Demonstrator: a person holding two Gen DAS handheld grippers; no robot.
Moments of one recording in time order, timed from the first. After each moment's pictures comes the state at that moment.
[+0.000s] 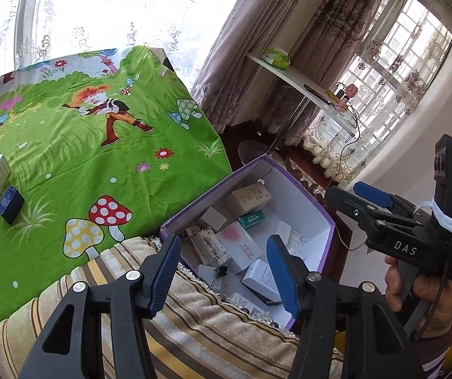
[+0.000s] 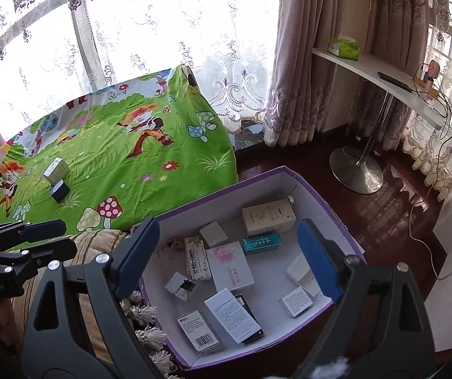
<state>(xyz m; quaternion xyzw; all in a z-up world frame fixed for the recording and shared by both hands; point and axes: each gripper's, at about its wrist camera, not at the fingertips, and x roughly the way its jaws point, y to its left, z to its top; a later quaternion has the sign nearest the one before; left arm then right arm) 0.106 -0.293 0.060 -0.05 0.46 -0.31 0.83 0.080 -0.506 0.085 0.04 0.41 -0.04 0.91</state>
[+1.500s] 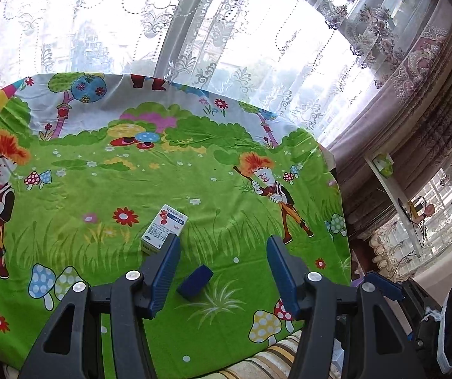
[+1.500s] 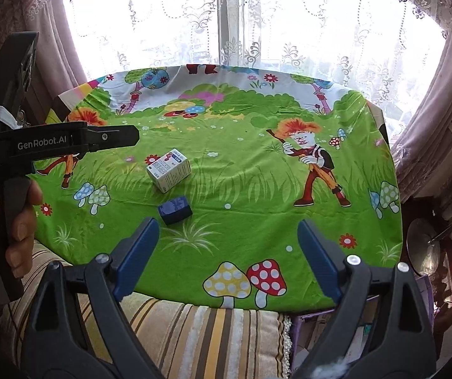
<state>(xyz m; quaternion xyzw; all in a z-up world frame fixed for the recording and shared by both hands) 0.239 -0.051 0.084 -0.18 0.42 -0.09 0.89 0.212 -0.247 0.082 -0.08 0.42 0.18 0.88</state>
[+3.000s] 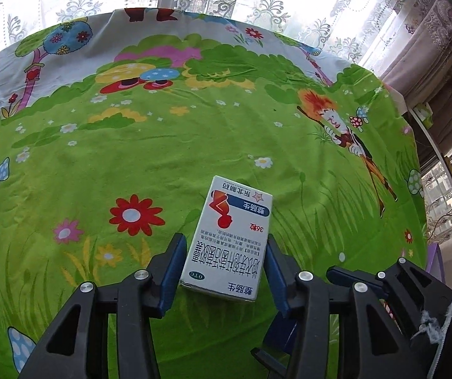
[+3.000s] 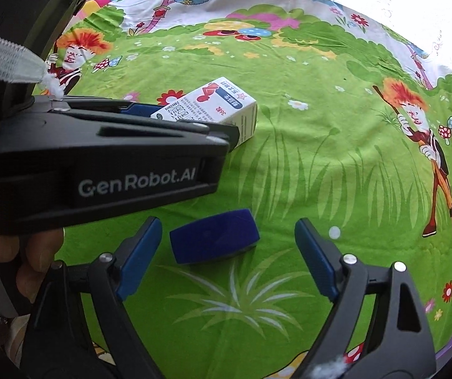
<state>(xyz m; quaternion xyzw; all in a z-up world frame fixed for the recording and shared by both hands) 0.329 -0.041 -0.056 -0.09 0.51 -0.09 0.85 0.297 -0.143 -0.066 -0.13 0.52 0.25 0.81</state>
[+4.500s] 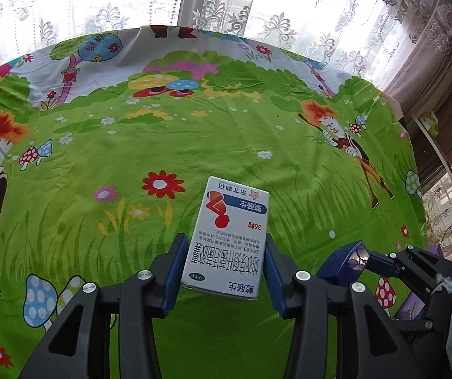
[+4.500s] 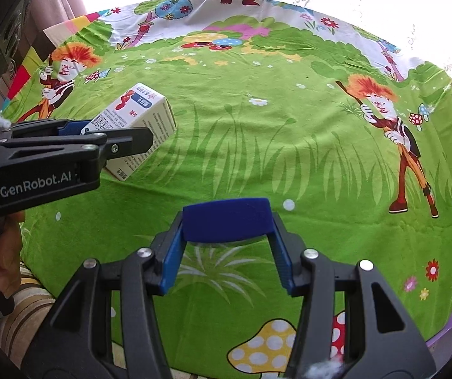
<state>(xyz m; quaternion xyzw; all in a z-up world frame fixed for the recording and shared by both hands) 0.278 -0.040 -0.029 -0.09 0.48 -0.05 0.87 0.275 -0.187 -0.043 -0.11 0.49 0.21 0.83</state>
